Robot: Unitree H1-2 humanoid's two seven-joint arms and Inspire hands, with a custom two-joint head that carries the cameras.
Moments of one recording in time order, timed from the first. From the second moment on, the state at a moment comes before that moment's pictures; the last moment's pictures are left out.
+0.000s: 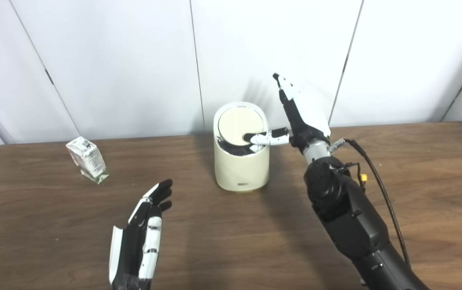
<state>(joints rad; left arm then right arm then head) 0.24 -0.05 -0.12 -0.46 0.20 -0.09 0.11 -0.63 -0.15 0.32 0.11 -0.70 0.37 -0.11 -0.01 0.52</state>
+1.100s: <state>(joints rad) 0.24 -0.05 -0.12 -0.44 0.18 -0.09 0.11 -0.49 -0.14 0.25 -0.12 -0.67 0.39 0.00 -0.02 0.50</state>
